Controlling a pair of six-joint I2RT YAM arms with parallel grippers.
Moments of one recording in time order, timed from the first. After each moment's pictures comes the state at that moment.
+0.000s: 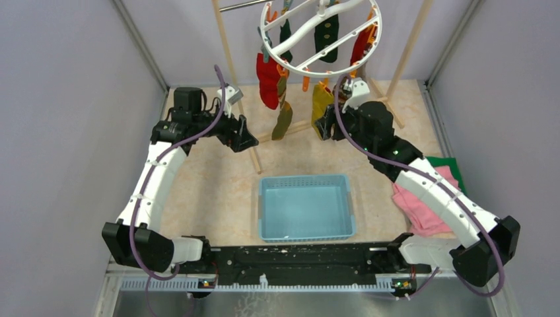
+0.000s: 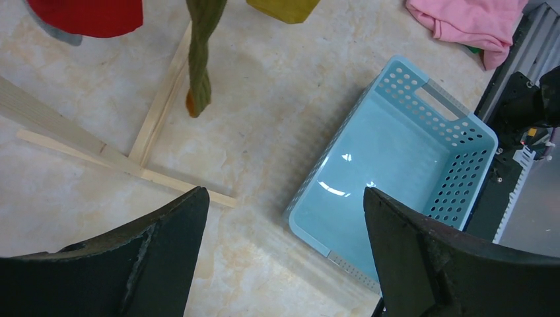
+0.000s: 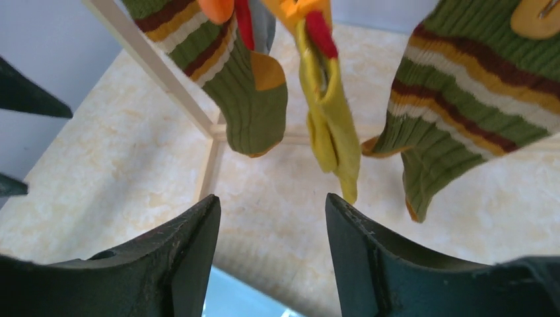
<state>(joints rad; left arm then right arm) -0.17 1.30 1.36 -0.72 0.76 0.24 0.62 1.16 1.14 -0.23 0.09 0.24</state>
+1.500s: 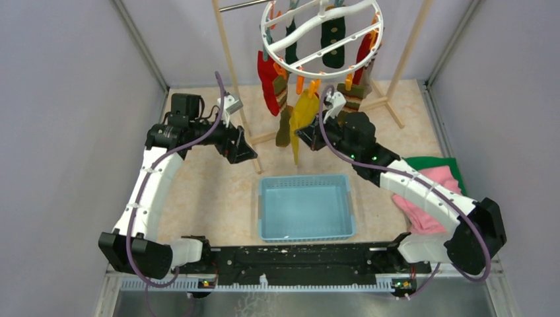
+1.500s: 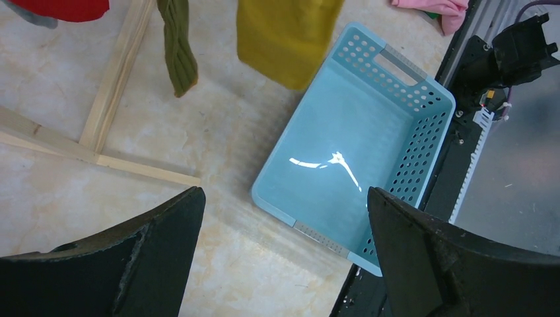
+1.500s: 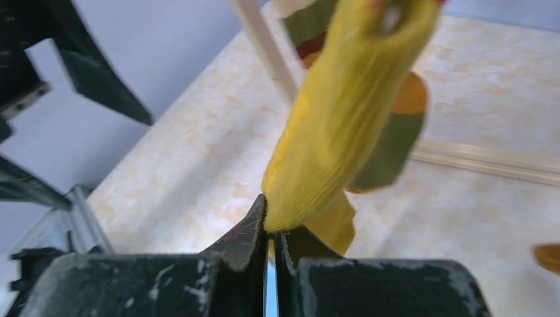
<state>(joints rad) -0.17 1.25 1.37 -0.90 0.84 0.32 0.66 1.28 0.99 0.13 -0.17 0.33</state>
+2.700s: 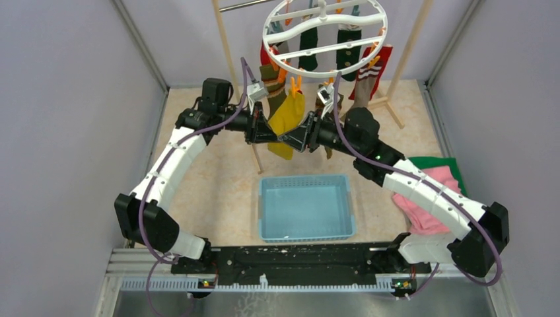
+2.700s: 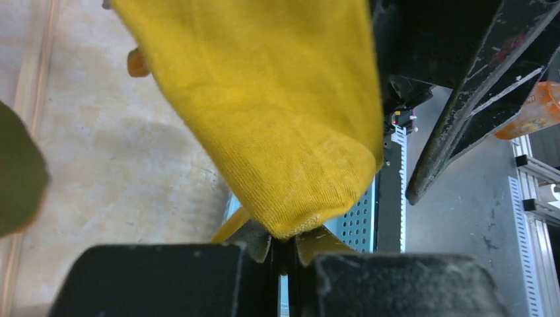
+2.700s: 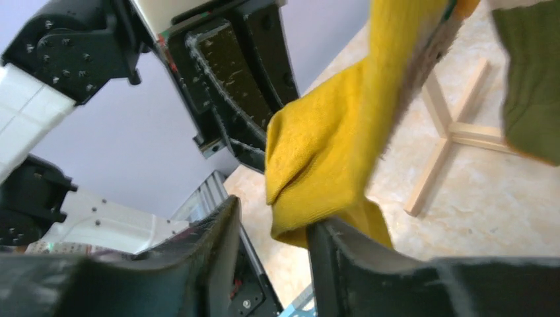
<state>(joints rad) -0.33 1.46 1.46 -0.65 1.09 0.18 0.75 1.24 1.09 0.12 -0.37 0.62</state>
